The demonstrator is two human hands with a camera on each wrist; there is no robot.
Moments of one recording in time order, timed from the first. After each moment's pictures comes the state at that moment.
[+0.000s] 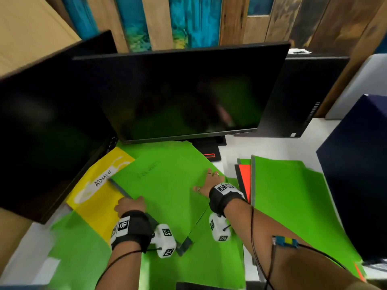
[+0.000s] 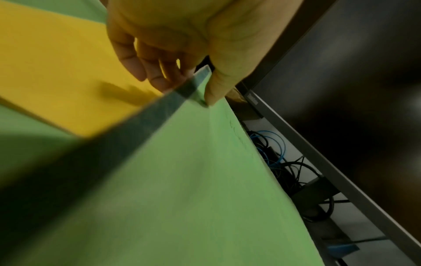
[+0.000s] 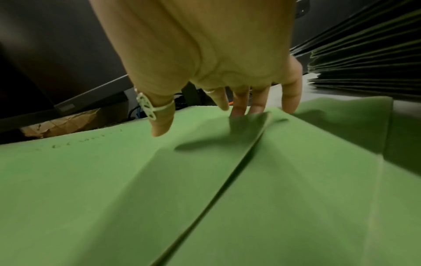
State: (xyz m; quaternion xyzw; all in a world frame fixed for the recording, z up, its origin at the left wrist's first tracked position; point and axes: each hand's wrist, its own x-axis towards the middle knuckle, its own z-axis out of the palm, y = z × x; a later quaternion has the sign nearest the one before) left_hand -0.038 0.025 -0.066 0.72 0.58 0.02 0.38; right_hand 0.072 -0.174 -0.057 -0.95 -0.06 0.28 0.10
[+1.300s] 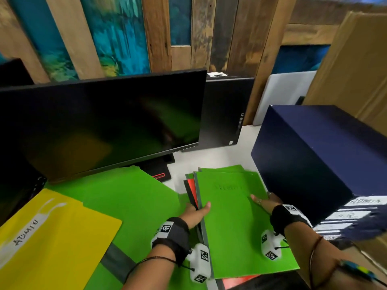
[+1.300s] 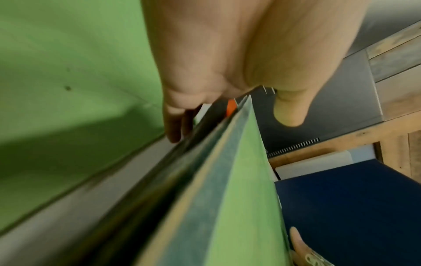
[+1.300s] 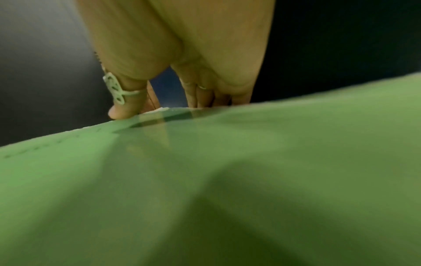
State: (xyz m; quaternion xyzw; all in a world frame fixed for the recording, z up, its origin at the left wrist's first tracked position) left_hand 0.028 -0.220 -0.040 0.77 0.14 -0.31 0.54; right_hand 0.059 -0.479 -0.061 -0.83 0.35 0.17 0.39
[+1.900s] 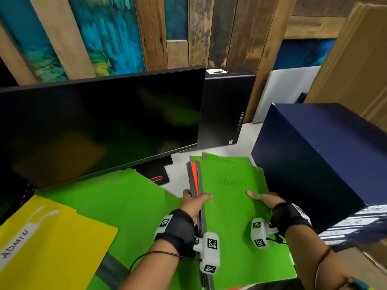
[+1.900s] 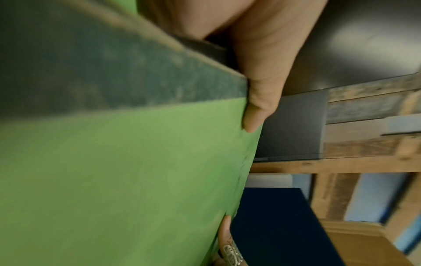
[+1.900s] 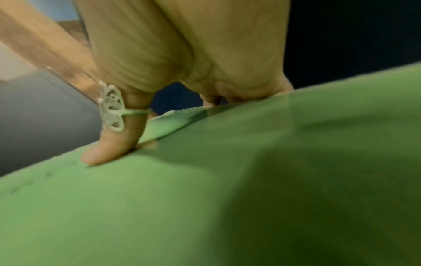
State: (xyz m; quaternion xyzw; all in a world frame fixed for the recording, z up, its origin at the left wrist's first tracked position) left_hand 0.061 -0.231 -0.025 0.68 0.22 -0.19 0.67; right_hand 0.101 -0.514 -0.115 -0.73 0.36 0.19 0.55
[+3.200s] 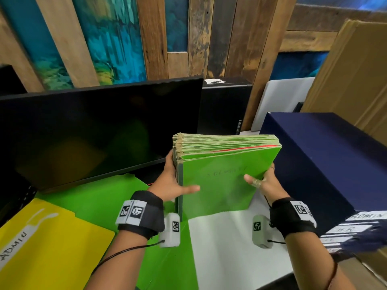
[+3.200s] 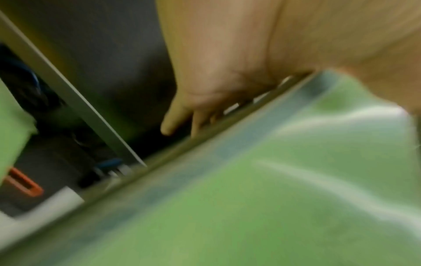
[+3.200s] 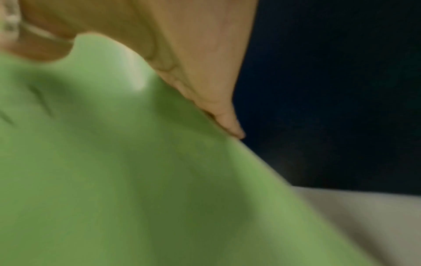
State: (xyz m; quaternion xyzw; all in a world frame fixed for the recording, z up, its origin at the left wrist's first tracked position) left_hand 0.067 -0.173 0.079 0.83 -0.10 -0.10 0.53; right_hand 0.076 -0.453 0.028 -0.74 0.06 -0.04 0.67
